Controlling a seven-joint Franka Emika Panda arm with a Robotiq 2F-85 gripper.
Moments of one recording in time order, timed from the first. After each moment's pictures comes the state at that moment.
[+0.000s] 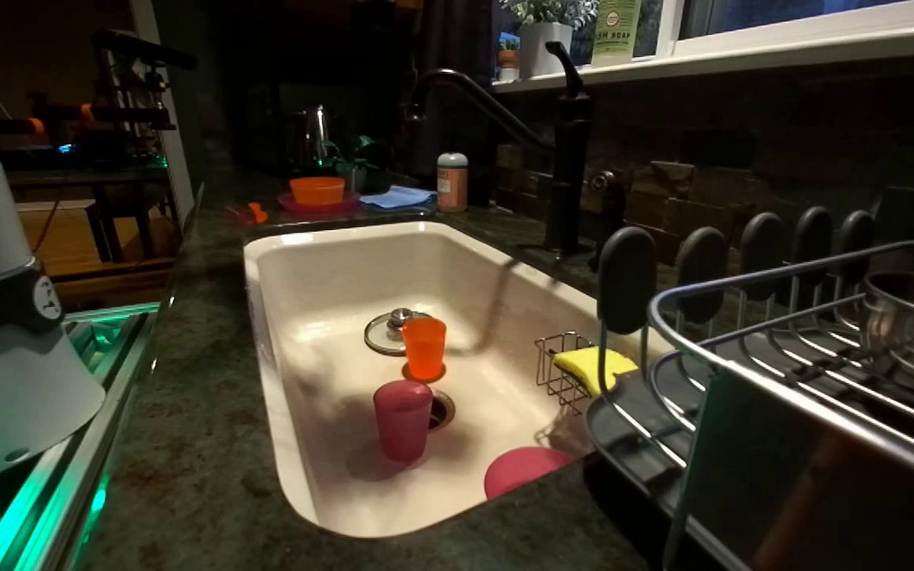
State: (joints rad) arm 0.06 -0.46 0.12 -2.33 0.01 1.66 0.10
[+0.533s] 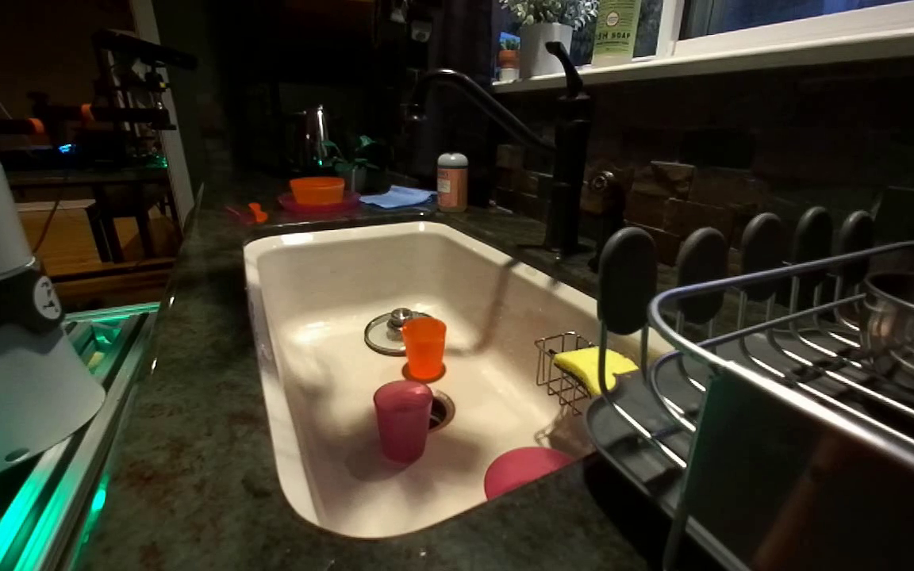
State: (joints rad) arm 0.04 -0.48 0.11 -2.46 -0.08 1.90 0.14
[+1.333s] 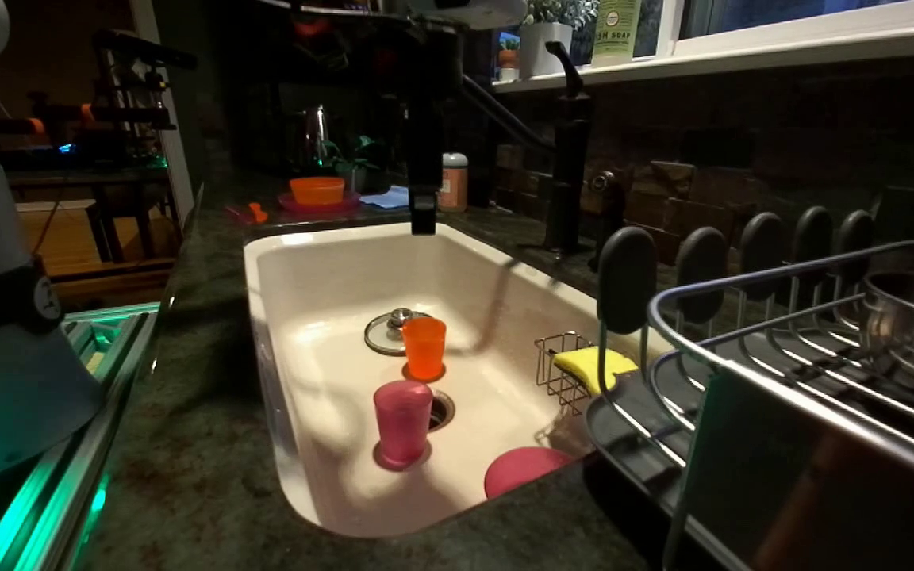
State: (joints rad) arm -0.08 -0.36 -0.05 -2.77 -0.01 2.42 0.16
